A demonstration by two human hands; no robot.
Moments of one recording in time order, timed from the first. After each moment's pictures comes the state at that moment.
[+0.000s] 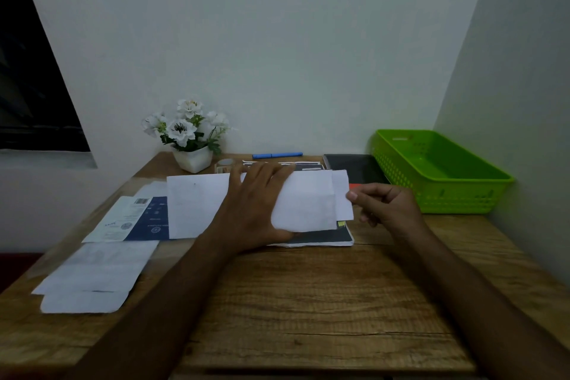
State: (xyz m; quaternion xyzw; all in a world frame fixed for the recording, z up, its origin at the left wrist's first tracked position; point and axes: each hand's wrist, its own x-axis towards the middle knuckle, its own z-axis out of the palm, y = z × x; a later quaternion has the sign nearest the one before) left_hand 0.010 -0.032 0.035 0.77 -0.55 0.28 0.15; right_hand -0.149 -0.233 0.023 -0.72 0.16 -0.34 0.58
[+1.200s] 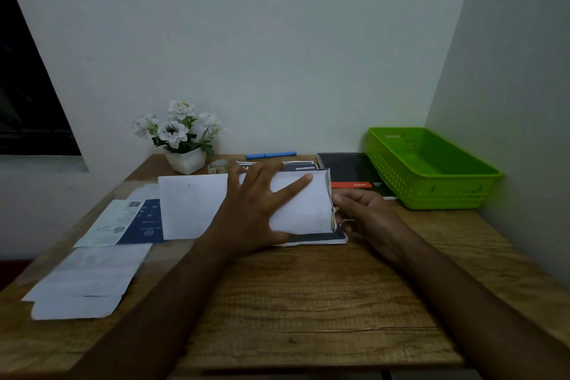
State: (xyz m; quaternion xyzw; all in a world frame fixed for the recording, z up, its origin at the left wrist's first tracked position) left_hand 0.006 -0.037 0.033 0.75 -0.57 0.34 0.08; right_hand -0.141 -0.223 0.016 -0.68 0.12 -0.20 0.69
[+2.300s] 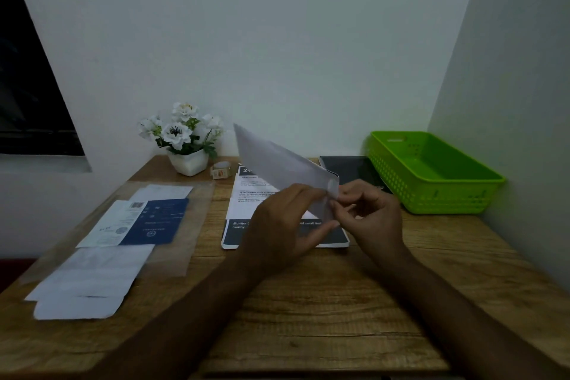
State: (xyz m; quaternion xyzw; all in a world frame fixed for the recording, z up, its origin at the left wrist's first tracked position) left_hand -0.044 -0.054 0.029 0.64 -0.61 0.28 0.38; right_hand -0.140 -0.200 0.016 -0.76 -0.03 -0.49 0.43
